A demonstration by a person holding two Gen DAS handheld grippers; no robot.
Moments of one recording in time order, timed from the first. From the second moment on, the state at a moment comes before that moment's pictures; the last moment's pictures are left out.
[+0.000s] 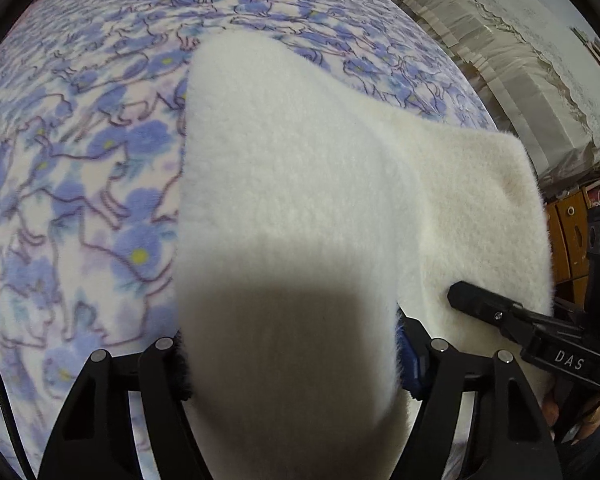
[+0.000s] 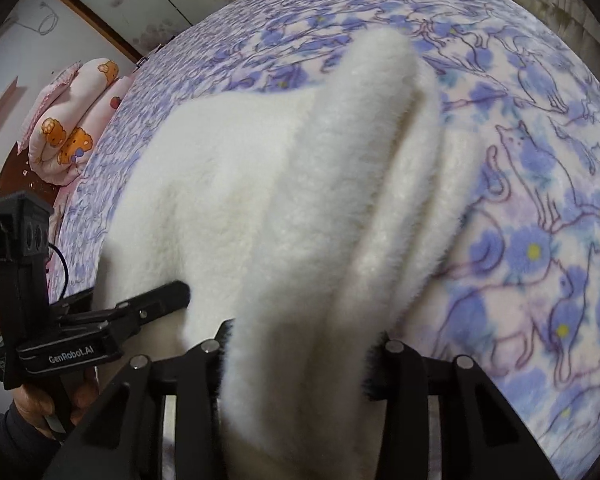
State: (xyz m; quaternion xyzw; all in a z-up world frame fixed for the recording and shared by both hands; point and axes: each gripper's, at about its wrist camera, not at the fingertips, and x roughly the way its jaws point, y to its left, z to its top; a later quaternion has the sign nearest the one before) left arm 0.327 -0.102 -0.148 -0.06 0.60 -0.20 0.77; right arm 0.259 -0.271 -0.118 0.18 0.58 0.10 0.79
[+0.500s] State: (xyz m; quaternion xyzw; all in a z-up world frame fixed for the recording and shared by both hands) left arm 0.313 0.114 -0.091 -0.08 0.58 -0.15 0.80; right arm 0.288 -0.118 -0.085 0.19 0.57 0.20 0.78
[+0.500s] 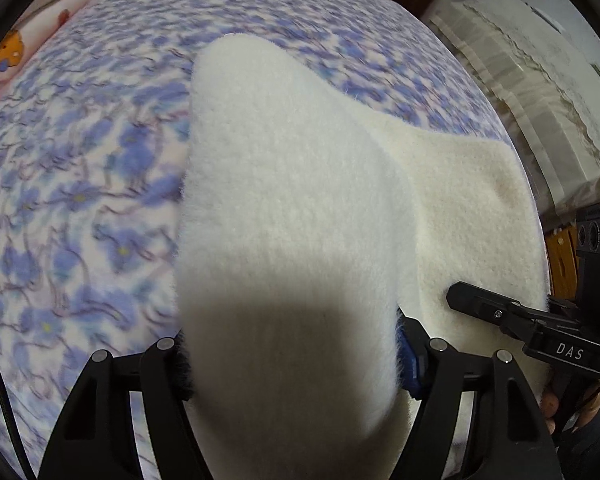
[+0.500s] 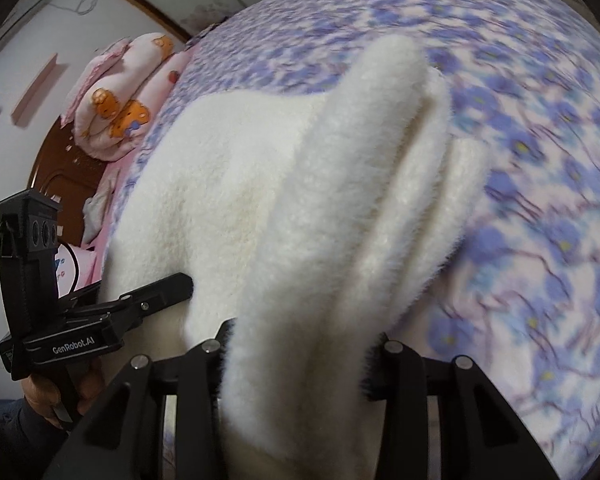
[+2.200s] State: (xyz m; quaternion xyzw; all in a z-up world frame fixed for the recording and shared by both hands) left arm 0.447 0.237 -0.159 -0.12 0.49 -0.06 0.86; right arm 0.423 0.027 -0.145 0.00 0.52 0.19 0.84
